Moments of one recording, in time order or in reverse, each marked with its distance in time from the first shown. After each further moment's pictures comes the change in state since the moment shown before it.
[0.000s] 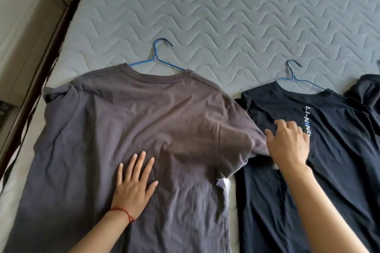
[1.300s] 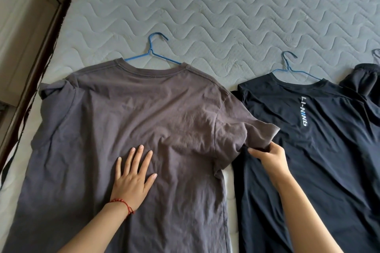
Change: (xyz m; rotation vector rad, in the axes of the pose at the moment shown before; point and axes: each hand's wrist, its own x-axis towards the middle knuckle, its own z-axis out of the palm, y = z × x) left_hand 0.002 0.002 -0.005 0.064 -0.072 -0.016; right_hand -0.048 0.015 0.039 1.151 -0.286 0.244
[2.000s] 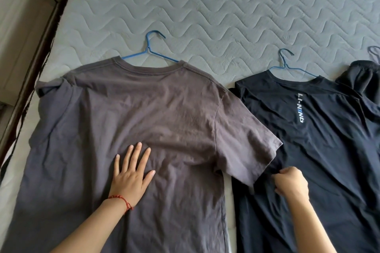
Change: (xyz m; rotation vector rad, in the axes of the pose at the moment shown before) left_hand 0.001 0.000 -0.002 -0.002 -0.030 -0.011; right_hand -0.028 0.030 -0.037 -0.547 0.210 0.504
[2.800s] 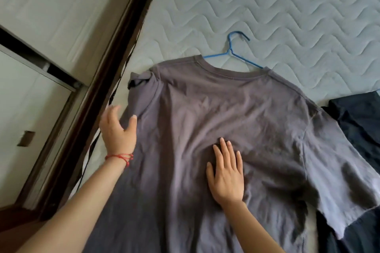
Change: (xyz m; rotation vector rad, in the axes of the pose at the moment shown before) left_hand 0.040 -0.181 -0.083 -0.722 0.649 -0.592; right_hand -0.149 -0.110 0.244 -0.362 0.173 -1.259
